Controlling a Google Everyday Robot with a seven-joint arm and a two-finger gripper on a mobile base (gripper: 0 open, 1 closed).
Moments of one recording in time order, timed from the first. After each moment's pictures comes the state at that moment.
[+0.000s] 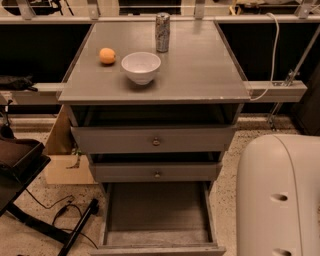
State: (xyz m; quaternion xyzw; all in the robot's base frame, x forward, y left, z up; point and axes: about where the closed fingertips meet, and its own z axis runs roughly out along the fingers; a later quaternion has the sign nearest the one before) arm 0.824 -0.246 1.040 -0.12 0.84 0.16 0.51
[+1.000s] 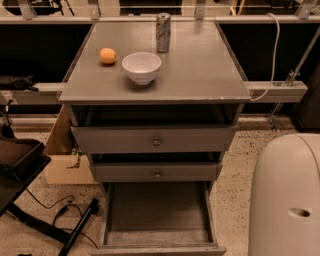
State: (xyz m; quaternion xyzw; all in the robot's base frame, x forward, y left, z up) arm 0.749 -0.282 1.074 -0.11 0.88 0.11 0.45
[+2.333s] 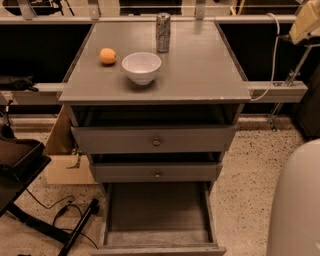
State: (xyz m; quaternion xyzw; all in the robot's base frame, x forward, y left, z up) arm 0.632 -0.329 1.015 -0.11 0.96 0.05 0.23
